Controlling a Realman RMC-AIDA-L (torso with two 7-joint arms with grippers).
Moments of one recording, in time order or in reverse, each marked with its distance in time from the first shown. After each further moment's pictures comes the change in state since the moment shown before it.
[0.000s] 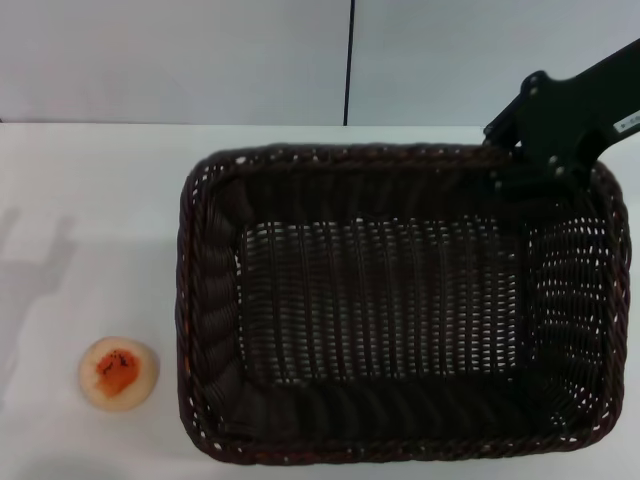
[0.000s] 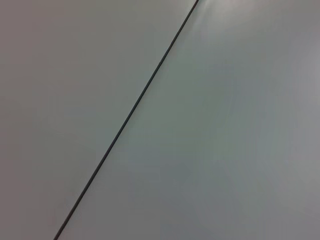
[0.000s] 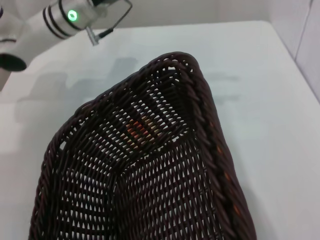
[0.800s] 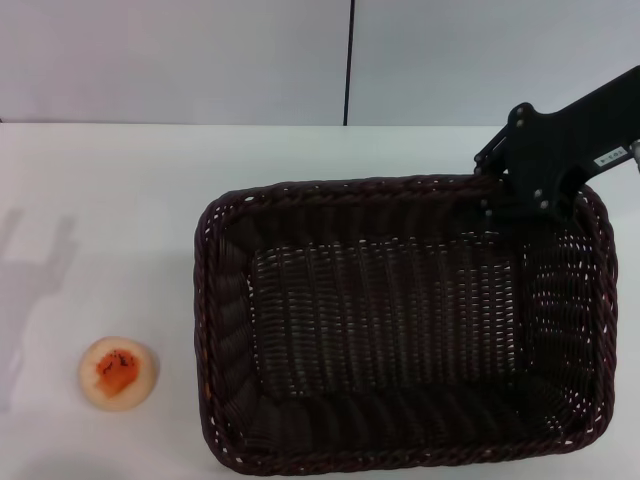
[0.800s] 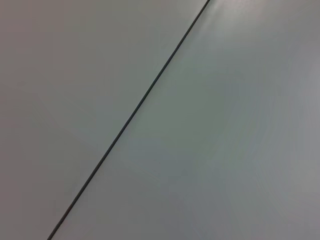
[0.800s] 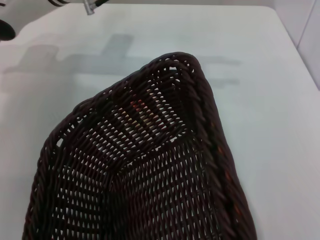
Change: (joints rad) left arm 0.005 0.000 0.000 -0.027 0.000 -0.002 -0.029; right arm -0.038 0.046 -0.009 0.008 -0.065 0.068 -0.117
